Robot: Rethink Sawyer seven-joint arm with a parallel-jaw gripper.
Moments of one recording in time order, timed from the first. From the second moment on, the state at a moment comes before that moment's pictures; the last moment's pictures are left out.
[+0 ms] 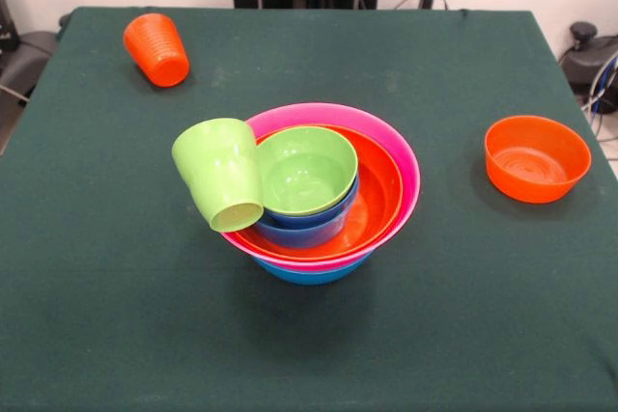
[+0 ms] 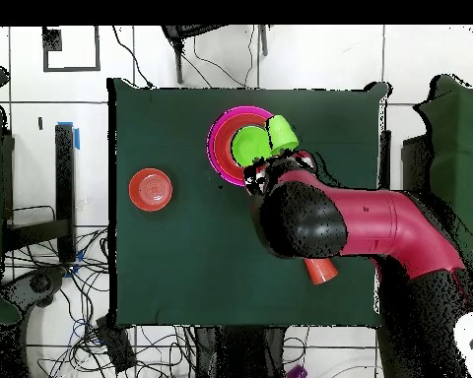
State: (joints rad) arm -0.84 -1.08 0.69 1.89 -0.28 0.49 1.38
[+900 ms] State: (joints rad) arm -0.84 -1.08 0.69 1.89 -0.28 0.64 1.38
